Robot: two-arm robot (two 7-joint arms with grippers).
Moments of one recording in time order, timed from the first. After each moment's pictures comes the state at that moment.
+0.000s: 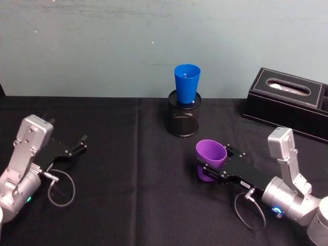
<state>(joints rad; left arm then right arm) -0.20 0.60 0.45 -1.41 -0.25 -0.12 0.03 0.32 0.38 -0.40 -1.14 0.39 -0.24 0.62</state>
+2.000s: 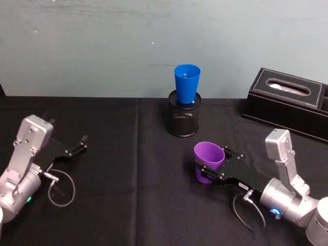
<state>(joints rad) -0.20 0.60 0.45 -1.41 -0.25 -0.12 0.03 0.33 0.37 -0.41 -1.12 0.38 -0.24 0.63</state>
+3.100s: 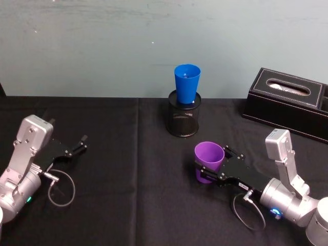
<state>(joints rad) -0.20 0.60 0.45 -1.41 -0.25 -0.12 0.03 0.33 0.37 -0.41 -1.12 0.38 -0.24 0.63</state>
